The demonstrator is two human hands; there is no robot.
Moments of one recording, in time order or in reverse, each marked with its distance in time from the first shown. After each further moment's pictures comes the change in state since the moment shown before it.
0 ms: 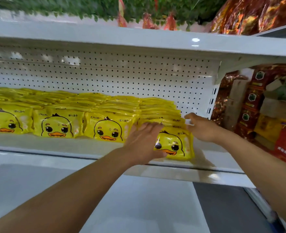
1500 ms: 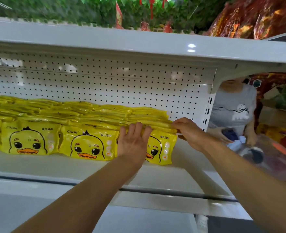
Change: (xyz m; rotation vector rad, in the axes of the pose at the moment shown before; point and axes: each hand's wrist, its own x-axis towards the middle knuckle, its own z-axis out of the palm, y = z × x) left_hand 0.067 -0.001 0.029 0.353 0.151 -0.233; right_hand 0.084 0.025 0.019 0.834 0.076 0.083
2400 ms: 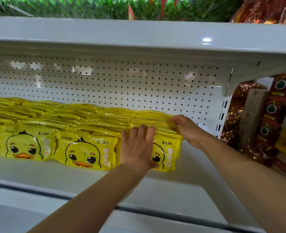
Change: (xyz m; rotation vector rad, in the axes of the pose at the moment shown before) left_hand 0.022 0.010 0.005 -0.074 0.008 -0.095; right_hand 0.064 0.005 0.009 -0.094 -0.105 -0.050
